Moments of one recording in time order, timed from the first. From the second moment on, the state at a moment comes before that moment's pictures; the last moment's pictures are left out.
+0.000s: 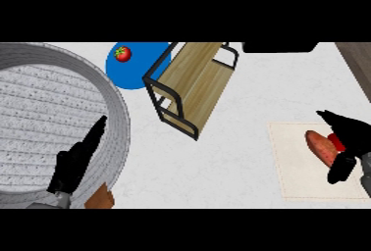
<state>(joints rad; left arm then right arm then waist) -0.01 0.37 -0.24 -1.45 0.12 0.09 0.04 -0.24 -0.71 0.27 -1.43 0.56 0.42 0.56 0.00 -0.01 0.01</state>
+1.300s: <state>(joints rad) -0.01 0.31 -0.18 -1.45 0.04 0.03 0.05 -0.27 -0.60 0.24 -1.13 0.81 0.34 0.31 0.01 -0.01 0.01</state>
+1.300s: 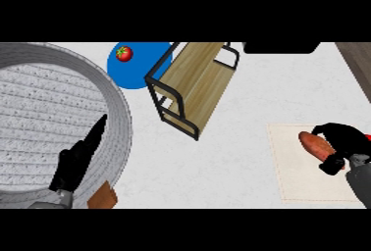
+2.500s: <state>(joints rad) -0.03 0.26 -0.15 -1.46 0.00 -0.02 0.07 -0.46 -0.62 0.19 -1.19 0.79 0.31 -0.20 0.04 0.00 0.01</state>
